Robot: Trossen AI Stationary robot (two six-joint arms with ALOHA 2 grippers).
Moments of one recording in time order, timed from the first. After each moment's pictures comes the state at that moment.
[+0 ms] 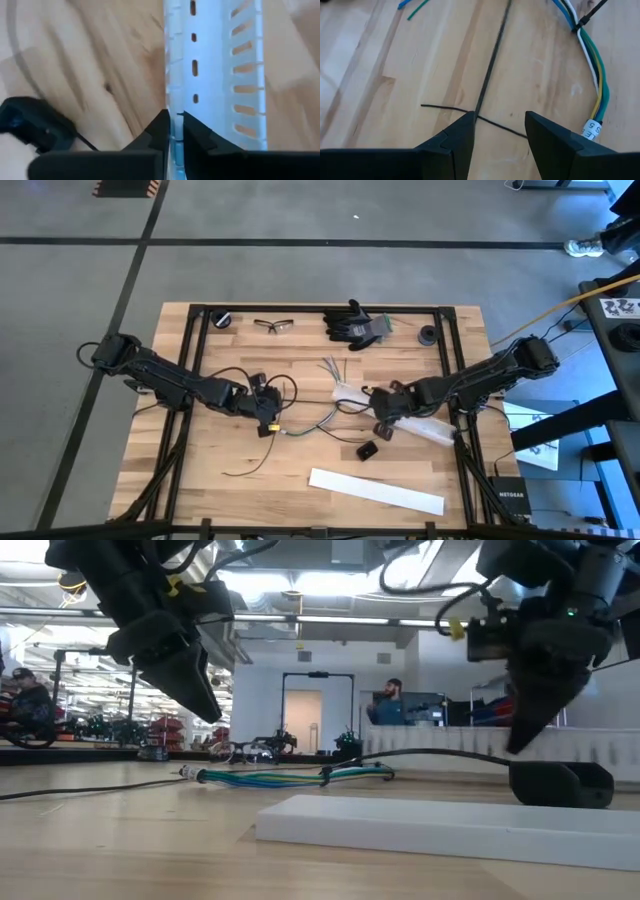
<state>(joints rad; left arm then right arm) -0.25 1.41 0.72 -0.32 -0.45 -0.31 0.24 1.39 0.69 -0.50 0.13 0.67</state>
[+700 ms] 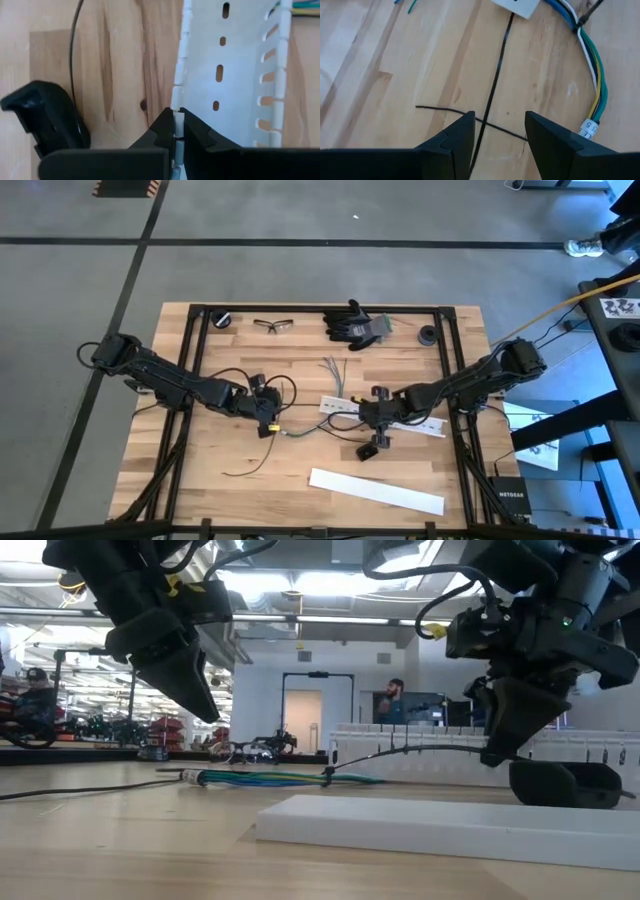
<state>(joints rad) -0.26 1.41 0.72 -0.33 -0.44 -0.35 0.27 1.53 0.72 -0.34 0.09 0.31</state>
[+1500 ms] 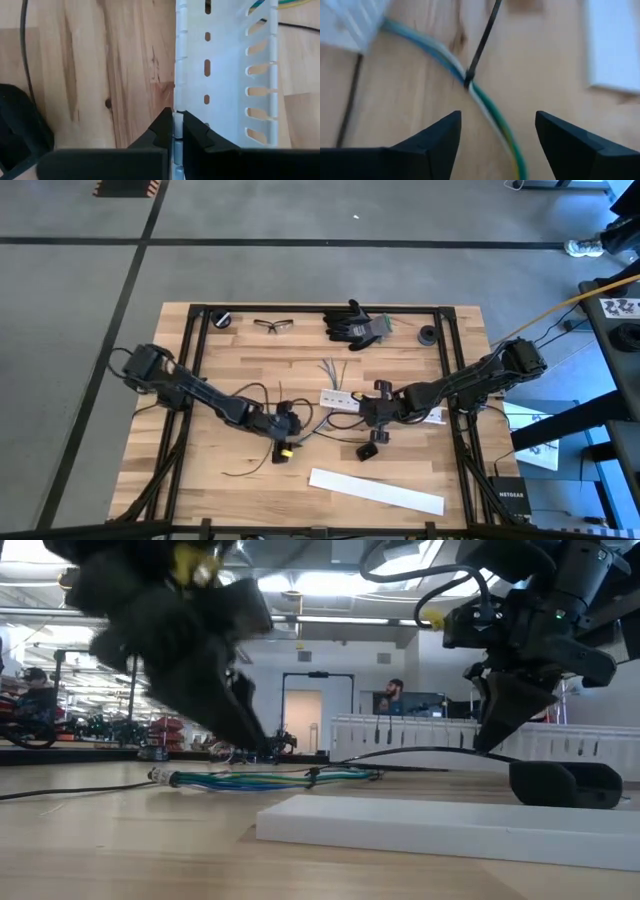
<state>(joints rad) -0.32 1.70 0.76 0.15 -0.19 -0.26 0.27 1.51 0.78 -0.47 0.24 0.32</state>
